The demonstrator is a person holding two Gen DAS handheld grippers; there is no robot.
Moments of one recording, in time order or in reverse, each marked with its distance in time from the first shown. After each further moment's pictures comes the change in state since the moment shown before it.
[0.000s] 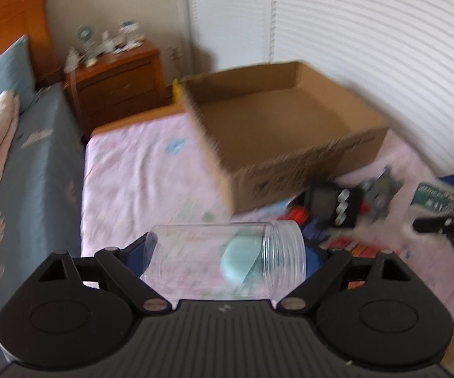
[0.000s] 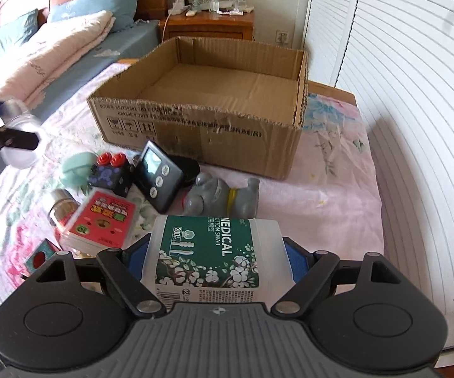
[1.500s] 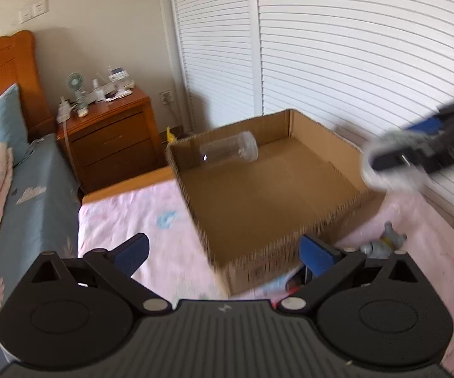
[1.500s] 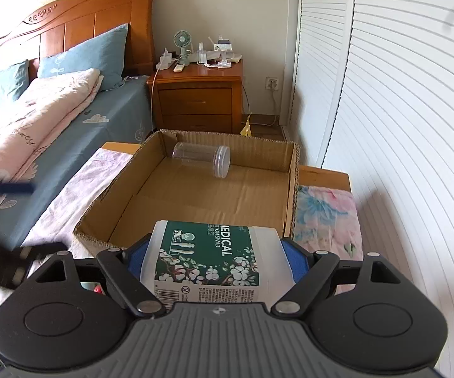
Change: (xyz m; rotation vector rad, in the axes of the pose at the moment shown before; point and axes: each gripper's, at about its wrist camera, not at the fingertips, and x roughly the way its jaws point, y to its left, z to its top) left arm 0.018 -0.010 0.035 0.045 -0.142 0.035; right arm -0.001 -0.016 0.117 0.055 -0.152 -0.012
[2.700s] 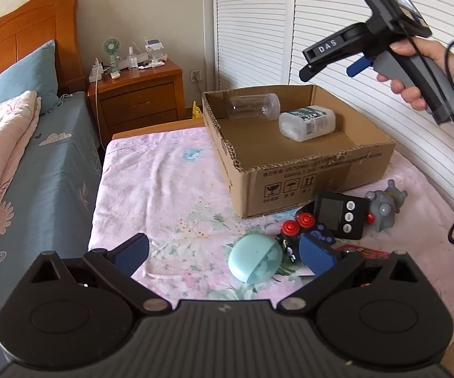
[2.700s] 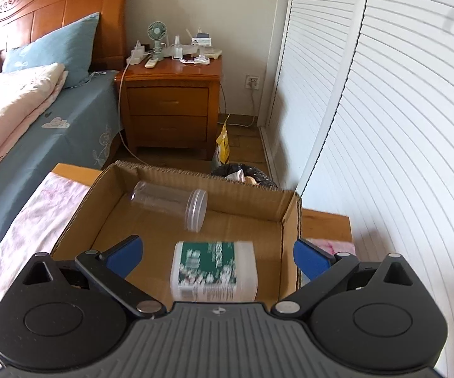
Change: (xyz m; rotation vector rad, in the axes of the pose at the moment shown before) left arm -0.038 0.011 -0.072 -0.140 0.031 0.038; right arm 0.092 0.006 0.076 -0.012 0.036 -0.111
